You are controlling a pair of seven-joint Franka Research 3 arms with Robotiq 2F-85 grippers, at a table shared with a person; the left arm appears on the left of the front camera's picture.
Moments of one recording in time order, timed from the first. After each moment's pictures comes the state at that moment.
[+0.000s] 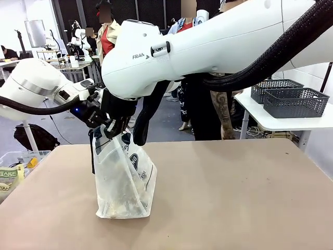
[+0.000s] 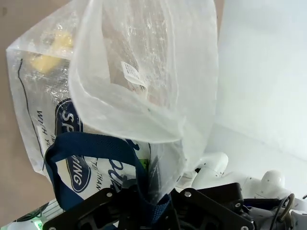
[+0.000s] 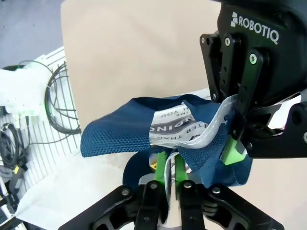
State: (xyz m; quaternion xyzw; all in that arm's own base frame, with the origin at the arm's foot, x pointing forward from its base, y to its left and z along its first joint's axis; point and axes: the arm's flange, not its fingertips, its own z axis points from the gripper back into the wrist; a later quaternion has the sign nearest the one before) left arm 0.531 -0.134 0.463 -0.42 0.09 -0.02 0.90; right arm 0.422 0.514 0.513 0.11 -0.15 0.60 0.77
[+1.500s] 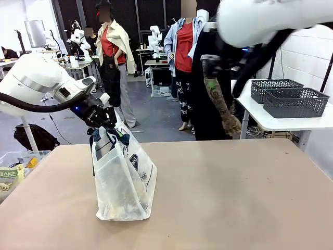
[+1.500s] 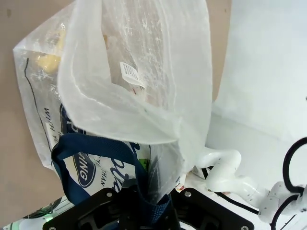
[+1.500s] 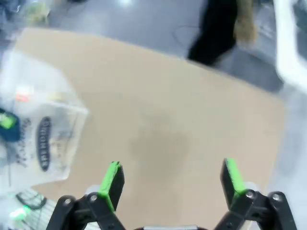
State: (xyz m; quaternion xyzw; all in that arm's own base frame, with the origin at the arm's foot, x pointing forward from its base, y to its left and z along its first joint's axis) left arm 0.525 -0.141 0.473 -0.38 0.08 -0.05 0.92; right arm 0.466 0.194 0.640 -0.01 -0.27 0.14 0.95
